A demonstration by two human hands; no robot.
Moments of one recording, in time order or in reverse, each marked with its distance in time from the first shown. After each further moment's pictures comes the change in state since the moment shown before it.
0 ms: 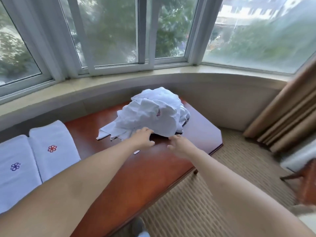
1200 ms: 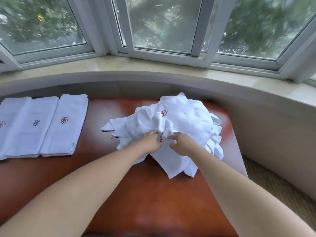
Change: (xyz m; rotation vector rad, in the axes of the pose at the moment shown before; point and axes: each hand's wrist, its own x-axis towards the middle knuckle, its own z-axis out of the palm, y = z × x) left_hand 0.286 0.030 -0.015 -0.292 -0.011 -0.604; right_hand 0.388 0.084 -0.091 -0.261 -0.403 -0.553
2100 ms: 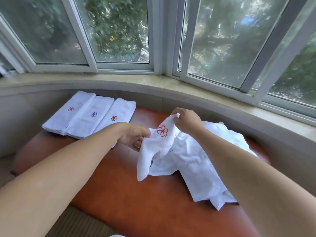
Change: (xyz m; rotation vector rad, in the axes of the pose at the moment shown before) left_hand -0.155 -0.150 -0.124 -1.008 -0.284 -0.283; right_hand 0.022 -0.200 -0.098 0.043 0.413 -0.327
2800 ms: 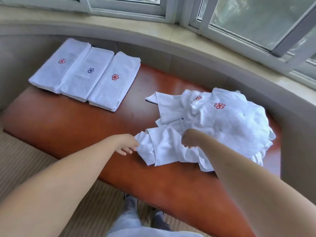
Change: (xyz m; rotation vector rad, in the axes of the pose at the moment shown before) left_hand 0.086 -0.182 0.007 0.041 0.224 -0.329; right_hand -0.054 0.042 0.151 -0.257 -0.861 0.382
